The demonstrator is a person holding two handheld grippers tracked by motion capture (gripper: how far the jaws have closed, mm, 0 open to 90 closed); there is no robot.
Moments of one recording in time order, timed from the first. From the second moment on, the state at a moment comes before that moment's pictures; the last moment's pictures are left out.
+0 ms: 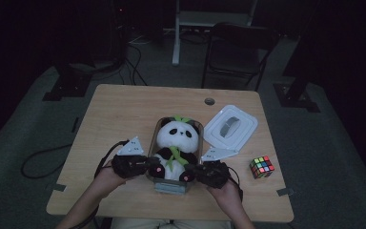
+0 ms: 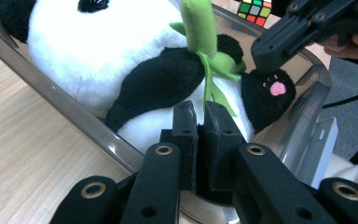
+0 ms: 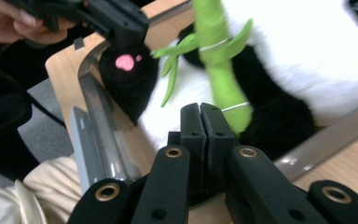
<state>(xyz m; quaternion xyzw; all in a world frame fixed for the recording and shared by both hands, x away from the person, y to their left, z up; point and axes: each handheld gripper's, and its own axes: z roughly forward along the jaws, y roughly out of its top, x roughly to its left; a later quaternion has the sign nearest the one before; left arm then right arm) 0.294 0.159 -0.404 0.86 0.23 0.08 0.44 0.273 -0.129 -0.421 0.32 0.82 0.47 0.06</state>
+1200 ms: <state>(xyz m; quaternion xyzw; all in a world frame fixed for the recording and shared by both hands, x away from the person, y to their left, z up) 0.358 0.130 -0.392 0.84 0.26 0.11 0.46 0.346 -0.123 -0.407 0.38 0.78 0.49 0.11</state>
